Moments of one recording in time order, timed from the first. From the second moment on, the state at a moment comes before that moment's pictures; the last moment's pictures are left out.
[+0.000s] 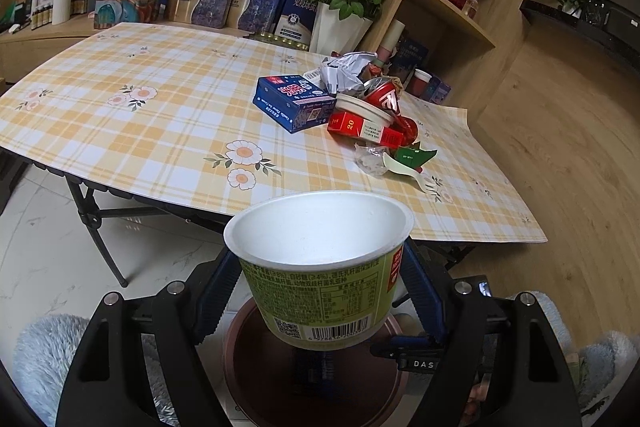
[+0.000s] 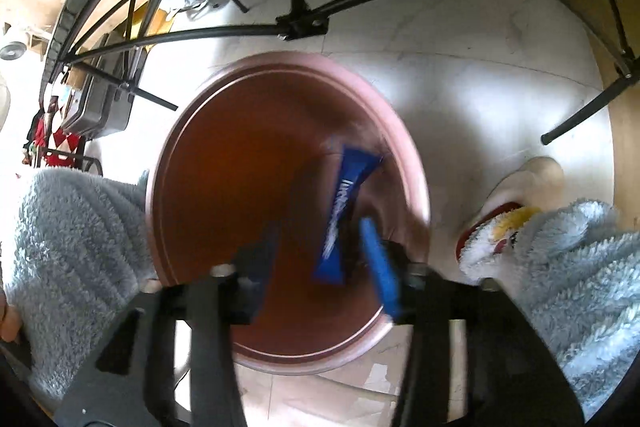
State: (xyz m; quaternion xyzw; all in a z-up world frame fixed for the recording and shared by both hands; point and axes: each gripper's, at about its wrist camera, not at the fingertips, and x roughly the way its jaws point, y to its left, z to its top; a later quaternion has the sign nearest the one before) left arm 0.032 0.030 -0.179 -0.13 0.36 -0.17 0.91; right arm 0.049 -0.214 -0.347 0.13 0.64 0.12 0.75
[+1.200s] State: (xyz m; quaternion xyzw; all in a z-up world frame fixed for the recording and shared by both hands) left arm 0.064 -0.032 -0.284 0.05 0.59 -0.14 0.80; right arm 0.004 -0.252 -0.203 0.08 0.35 0.04 0.93
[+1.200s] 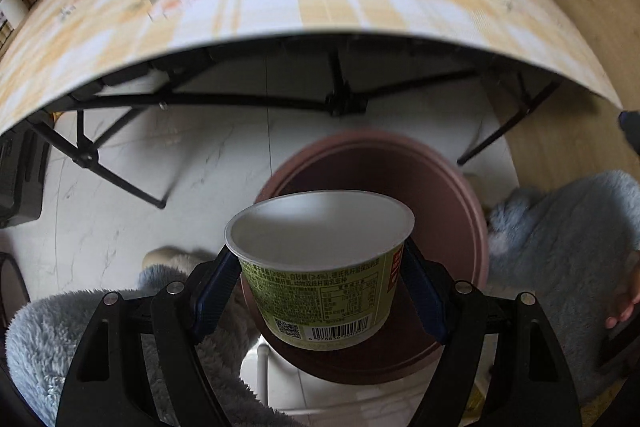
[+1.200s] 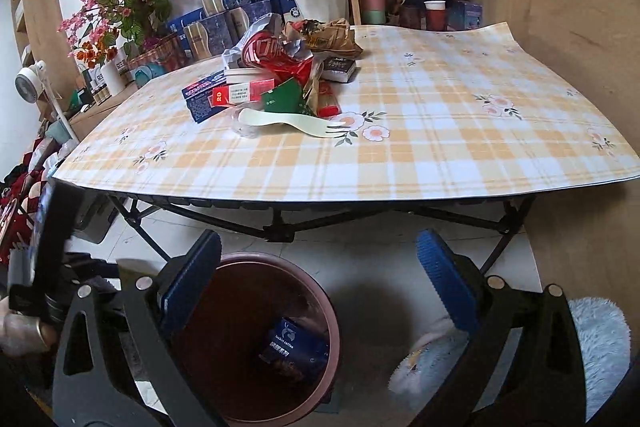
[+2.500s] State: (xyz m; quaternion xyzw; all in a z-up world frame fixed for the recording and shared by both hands) left arm 0.056 0.024 -0.171 -0.08 0.36 -0.10 0.92; right arm 0.030 -0.280 -0.165 0.08 0.35 -0.01 0.93
